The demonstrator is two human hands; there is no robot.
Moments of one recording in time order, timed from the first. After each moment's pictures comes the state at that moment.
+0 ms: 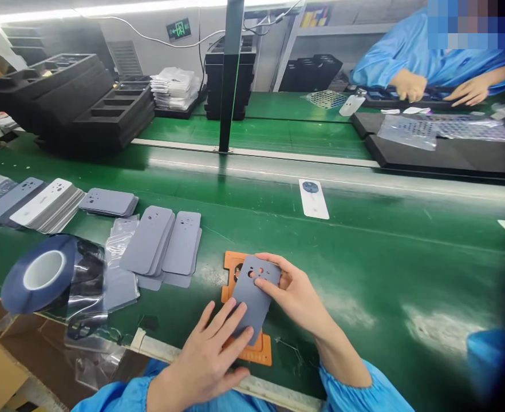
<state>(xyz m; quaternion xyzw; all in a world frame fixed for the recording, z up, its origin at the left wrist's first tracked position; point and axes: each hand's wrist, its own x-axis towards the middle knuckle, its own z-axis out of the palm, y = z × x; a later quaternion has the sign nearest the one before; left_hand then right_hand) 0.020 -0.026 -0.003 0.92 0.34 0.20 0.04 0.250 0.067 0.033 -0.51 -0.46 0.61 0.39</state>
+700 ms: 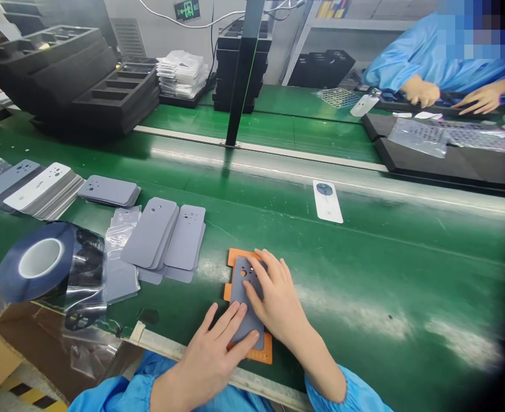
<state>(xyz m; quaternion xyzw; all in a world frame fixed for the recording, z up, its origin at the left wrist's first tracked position) 0.024 -0.040 -0.023 0.92 0.37 0.16 0.03 0.223 0.053 0.001 -0.55 -0.80 0.11 0.22</state>
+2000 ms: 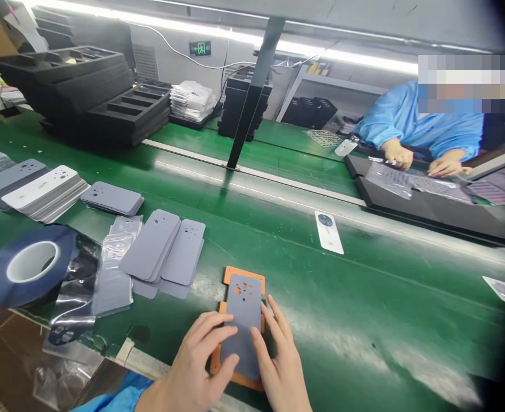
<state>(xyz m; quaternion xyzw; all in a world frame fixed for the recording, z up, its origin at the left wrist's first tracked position) 0.022 -0.017 0.010 0.74 0.45 0.41 0.28 0.232 -0.015 -0.013 -0.64 -0.67 0.25 0.28</state>
